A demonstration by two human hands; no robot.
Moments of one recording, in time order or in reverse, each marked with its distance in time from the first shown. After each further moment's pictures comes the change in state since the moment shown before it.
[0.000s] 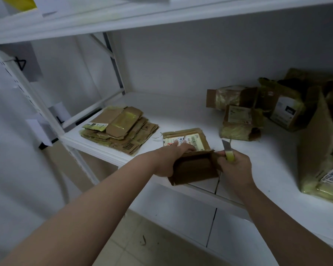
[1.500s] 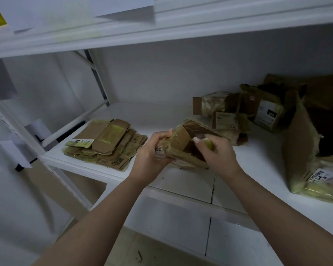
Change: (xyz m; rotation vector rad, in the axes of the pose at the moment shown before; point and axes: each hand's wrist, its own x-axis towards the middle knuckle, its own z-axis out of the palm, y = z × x) left_hand 0.012 -0.024 0.013 -0.493 0.945 0.289; right_hand 0.024 -0.051 0.013 -0.258 -0.067 -0.391
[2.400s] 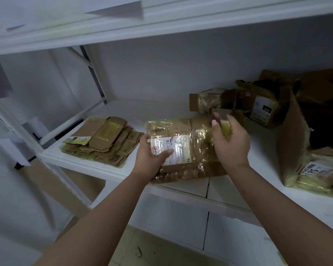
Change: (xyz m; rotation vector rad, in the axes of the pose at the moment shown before) left_hand -0.004 0.002 0.020 -0.356 0.028 -0.556; right_hand -0.004 -0.015 -0.025 -0.076 0.407 0.077
